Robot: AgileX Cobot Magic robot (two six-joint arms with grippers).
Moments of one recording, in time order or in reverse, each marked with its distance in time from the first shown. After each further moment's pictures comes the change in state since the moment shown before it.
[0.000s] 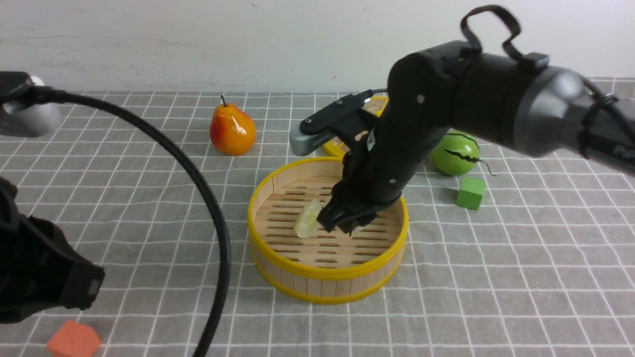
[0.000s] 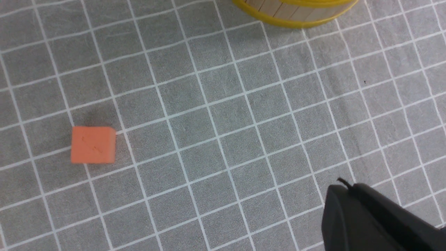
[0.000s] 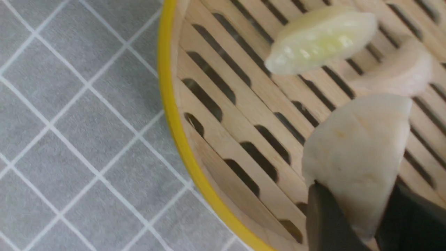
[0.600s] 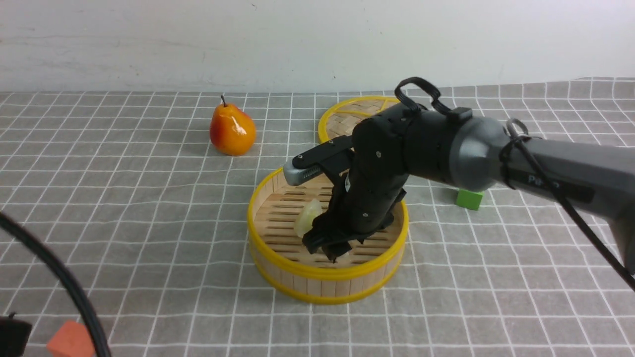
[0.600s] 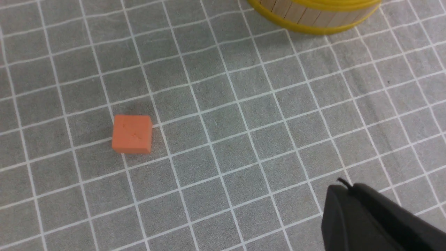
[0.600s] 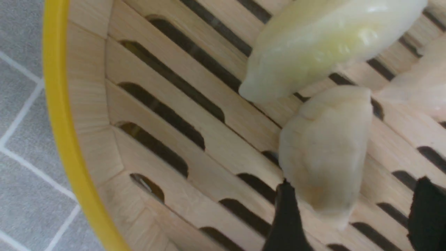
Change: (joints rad) right arm 0.008 0.112 0.000 -0.075 -0.083 0.195; left arm 0.000 -0.278 0.229 0.074 -0.066 0.000
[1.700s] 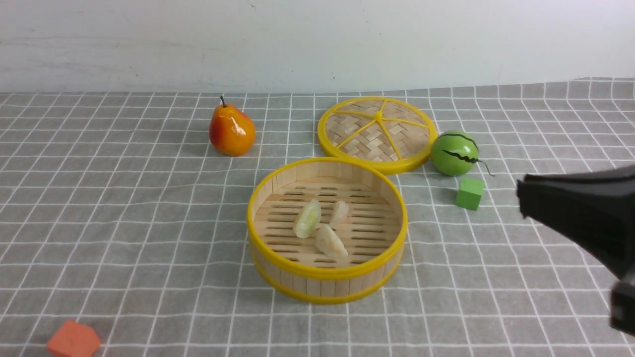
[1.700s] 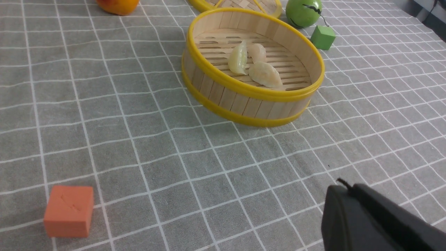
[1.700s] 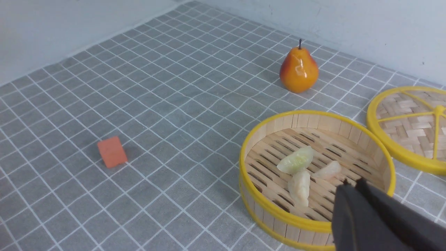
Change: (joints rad) right arm 0.113 -1.349 0.865 0.029 -0.403 0.003; left arm 0.000 -0.521 0.404 -0.083 -0.371 0.000
